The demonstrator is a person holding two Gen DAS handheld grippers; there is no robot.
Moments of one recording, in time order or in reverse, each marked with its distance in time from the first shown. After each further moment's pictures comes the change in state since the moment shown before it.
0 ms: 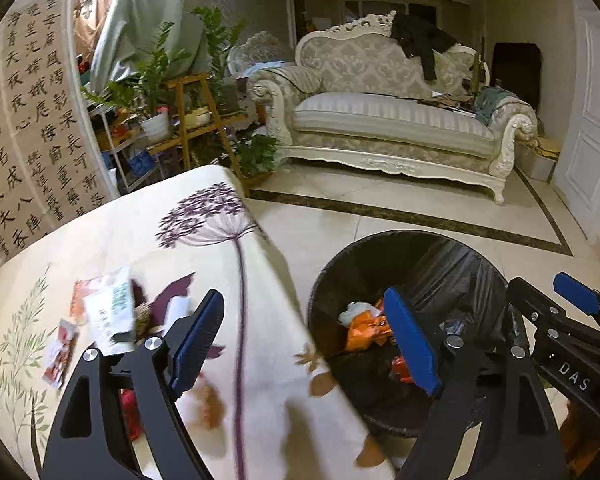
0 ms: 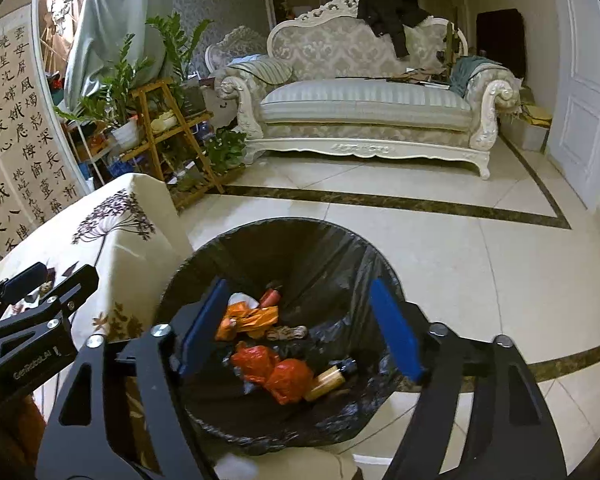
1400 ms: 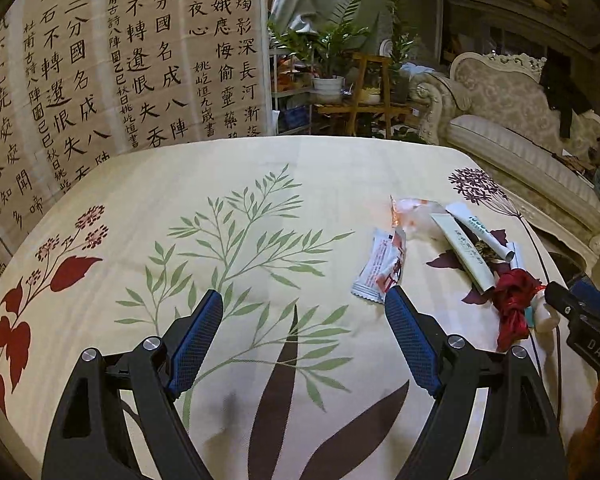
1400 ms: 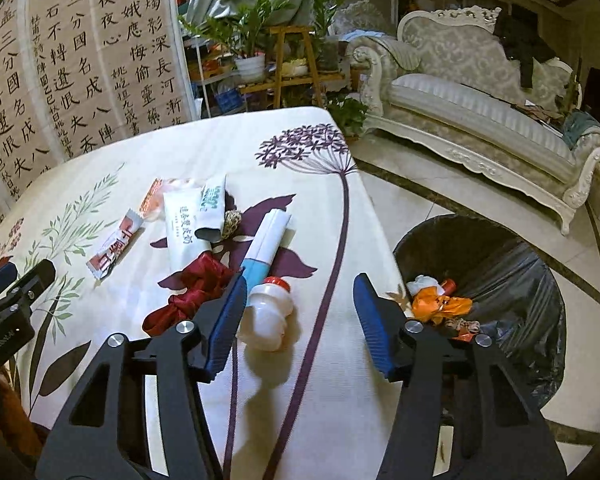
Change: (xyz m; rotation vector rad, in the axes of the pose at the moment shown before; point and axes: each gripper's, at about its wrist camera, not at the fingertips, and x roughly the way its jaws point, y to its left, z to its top) left arm -0.071 0.227 -0.090 -0.352 0.038 0.330; right arm 0.000 0.216 -0.041 -0.331 0.120 0.218
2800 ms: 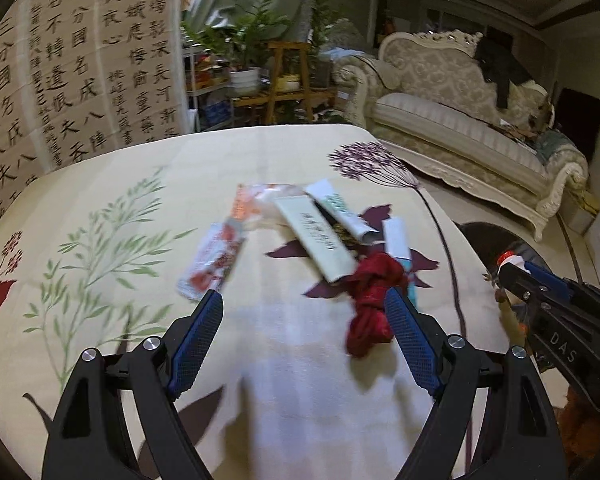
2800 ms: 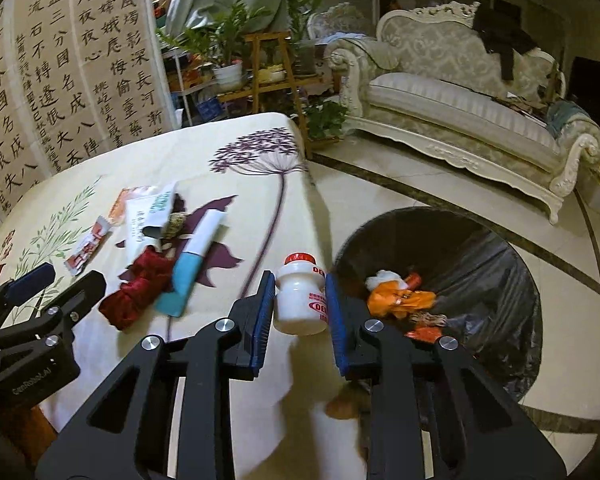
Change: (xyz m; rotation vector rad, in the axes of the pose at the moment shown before) left arm 0.000 -0.100 -0.004 0.135 0.036 -0.213; right arm -0.020 -0.063 -0.012 0.070 -0.034 -0.034
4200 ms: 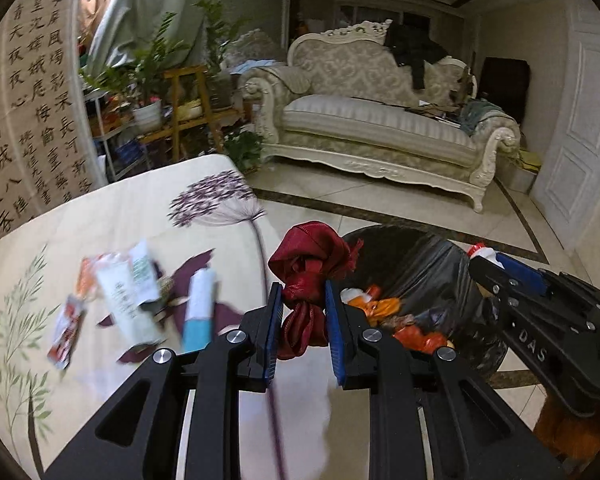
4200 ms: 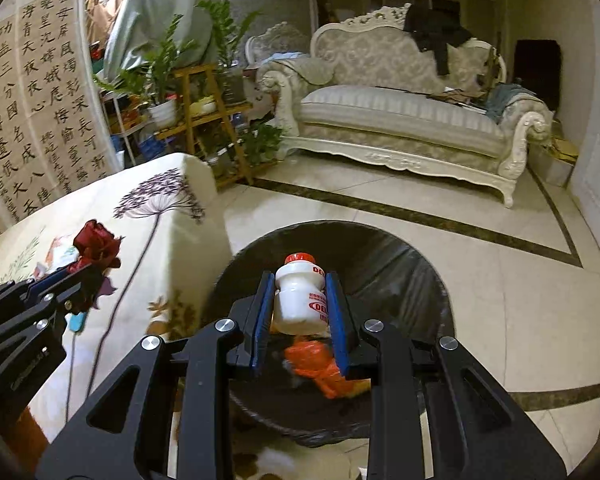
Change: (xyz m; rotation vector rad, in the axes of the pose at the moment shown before) left arm 0.007 -0.125 0.025 0.198 -0.047 -0.217; right arm -0.024 -0.105 -0.001 0.128 -0.089 -0.151
